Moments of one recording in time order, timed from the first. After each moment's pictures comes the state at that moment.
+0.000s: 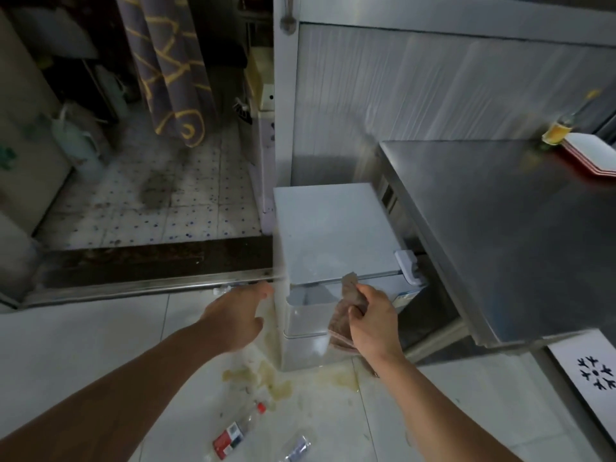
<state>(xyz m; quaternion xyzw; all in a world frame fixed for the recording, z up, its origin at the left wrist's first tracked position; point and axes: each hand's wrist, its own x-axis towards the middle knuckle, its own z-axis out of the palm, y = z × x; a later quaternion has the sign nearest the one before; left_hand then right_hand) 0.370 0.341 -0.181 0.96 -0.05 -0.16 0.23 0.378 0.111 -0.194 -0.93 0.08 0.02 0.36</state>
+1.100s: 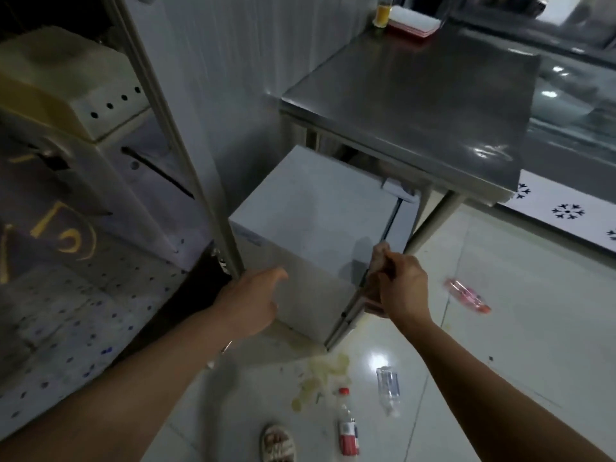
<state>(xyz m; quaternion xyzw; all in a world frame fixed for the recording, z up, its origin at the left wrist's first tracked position) 0.621 0.477 -0.204 0.83 -0.45 -0.28 0.16 0.452 0.292 -0.221 -0.81 0.47 -0.19 0.29</state>
